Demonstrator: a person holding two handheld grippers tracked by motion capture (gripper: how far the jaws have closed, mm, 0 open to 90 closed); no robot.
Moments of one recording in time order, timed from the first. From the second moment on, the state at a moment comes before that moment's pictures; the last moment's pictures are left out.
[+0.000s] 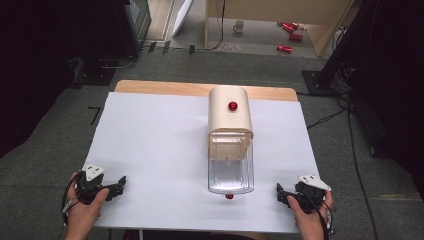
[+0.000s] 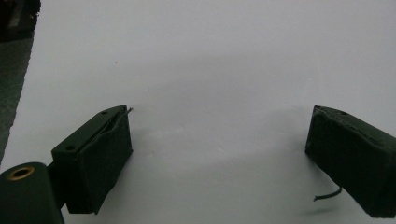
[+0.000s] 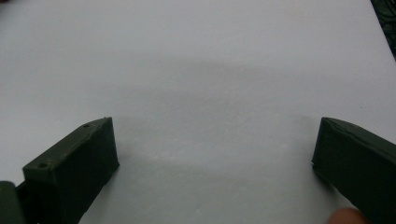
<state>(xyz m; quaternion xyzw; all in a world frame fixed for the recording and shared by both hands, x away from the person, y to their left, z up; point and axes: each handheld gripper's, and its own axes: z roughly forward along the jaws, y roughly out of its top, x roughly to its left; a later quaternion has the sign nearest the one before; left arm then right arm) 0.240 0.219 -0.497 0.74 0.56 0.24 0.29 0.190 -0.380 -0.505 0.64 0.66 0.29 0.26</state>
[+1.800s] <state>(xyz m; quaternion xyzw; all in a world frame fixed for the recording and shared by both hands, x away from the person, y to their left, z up) 0.240 0.218 -0.497 0.74 0.56 0.24 0.29 0.131 -0.281 -0.434 0.54 0.69 0.41 0.27</state>
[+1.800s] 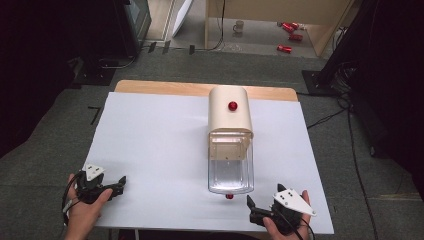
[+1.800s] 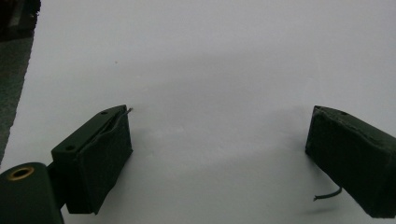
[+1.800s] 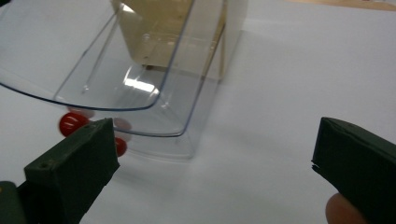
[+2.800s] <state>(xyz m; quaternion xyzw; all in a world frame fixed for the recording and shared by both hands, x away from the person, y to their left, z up) 0.238 0.216 -0.497 0.73 0.57 0.25 0.29 0.130 -0.225 -0.452 0.54 0.69 0.40 0.27</state>
